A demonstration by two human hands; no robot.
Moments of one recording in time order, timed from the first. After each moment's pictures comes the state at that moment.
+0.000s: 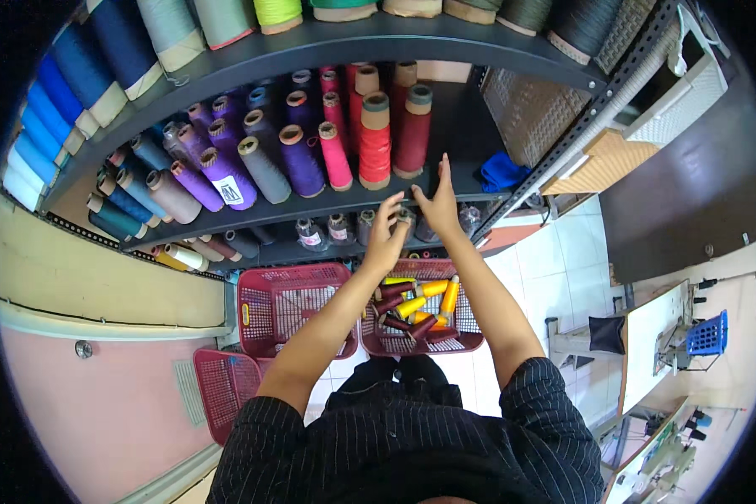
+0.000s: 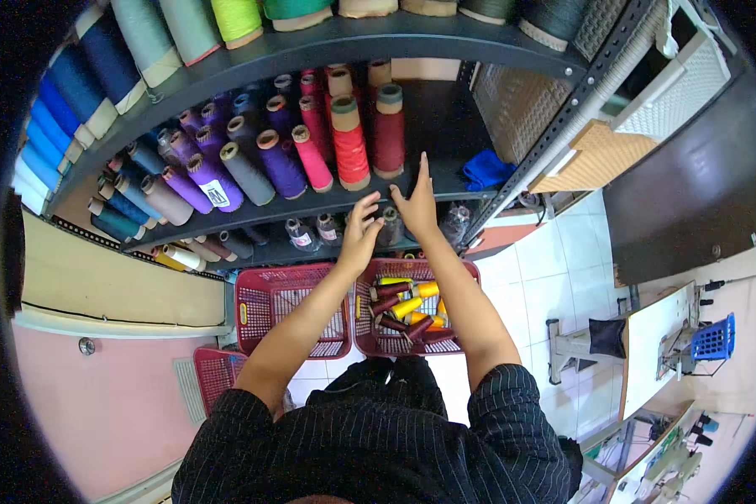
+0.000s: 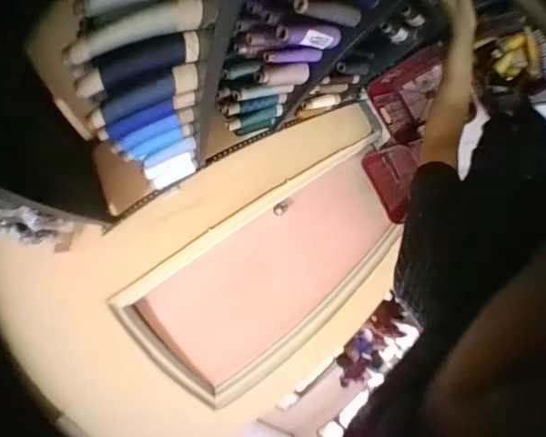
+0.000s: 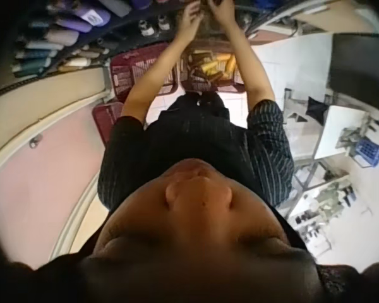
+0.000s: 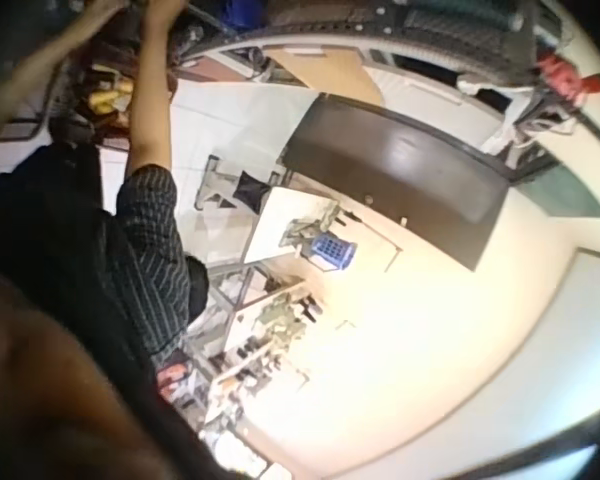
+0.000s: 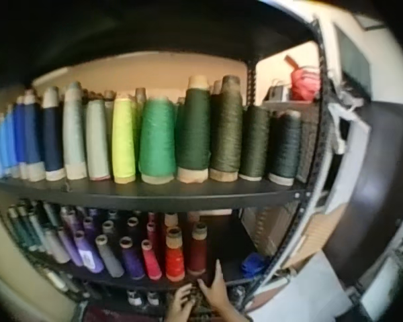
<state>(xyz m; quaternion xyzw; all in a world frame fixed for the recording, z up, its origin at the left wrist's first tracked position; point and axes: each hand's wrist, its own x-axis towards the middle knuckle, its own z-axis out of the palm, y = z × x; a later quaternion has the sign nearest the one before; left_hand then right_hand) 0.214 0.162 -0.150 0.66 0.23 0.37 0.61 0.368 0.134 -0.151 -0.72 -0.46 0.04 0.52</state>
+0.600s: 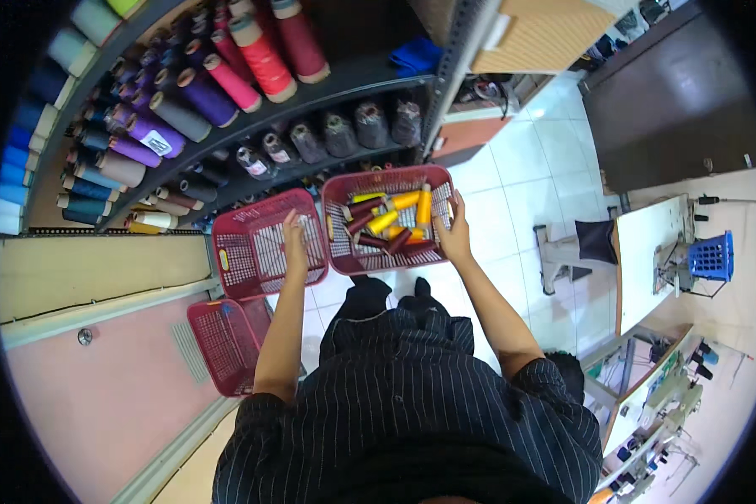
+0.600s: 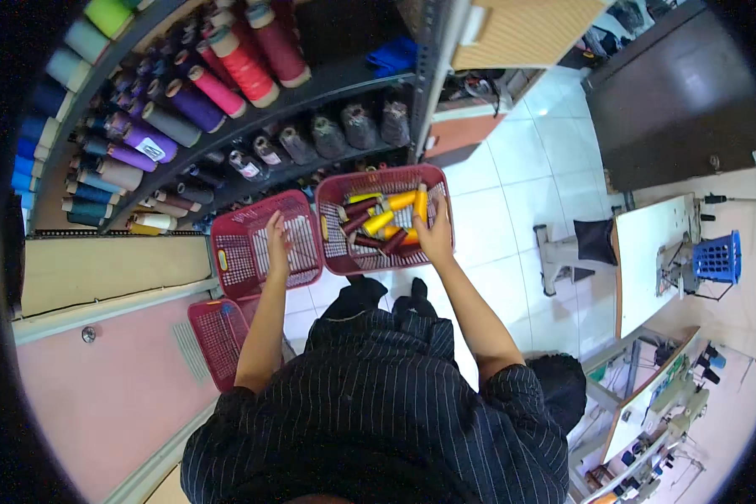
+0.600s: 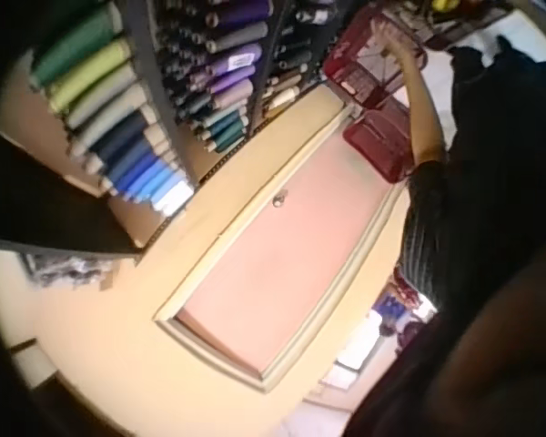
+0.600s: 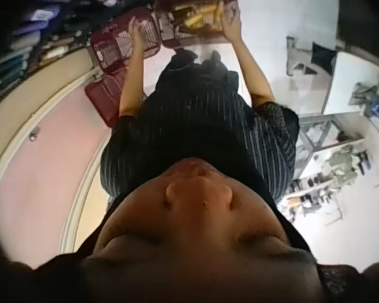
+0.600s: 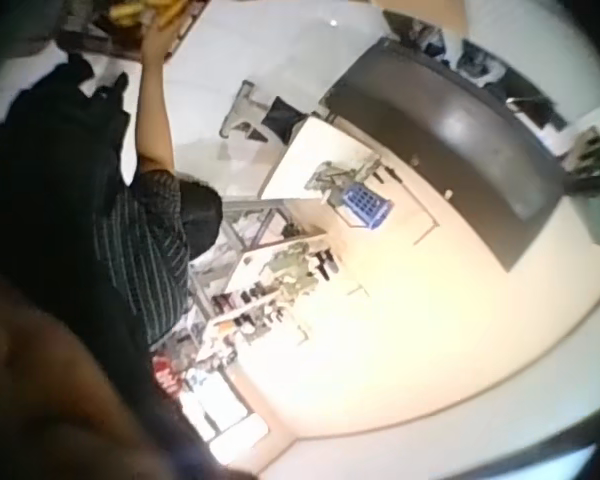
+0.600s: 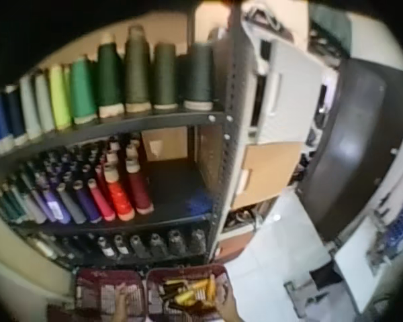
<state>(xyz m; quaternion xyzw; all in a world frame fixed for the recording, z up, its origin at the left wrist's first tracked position) 0.081 0.031 -0.264 0.49 0.51 0.27 0.65 0.351 -0.196 -0.277 -0.78 -0.31 0.17 0.52</state>
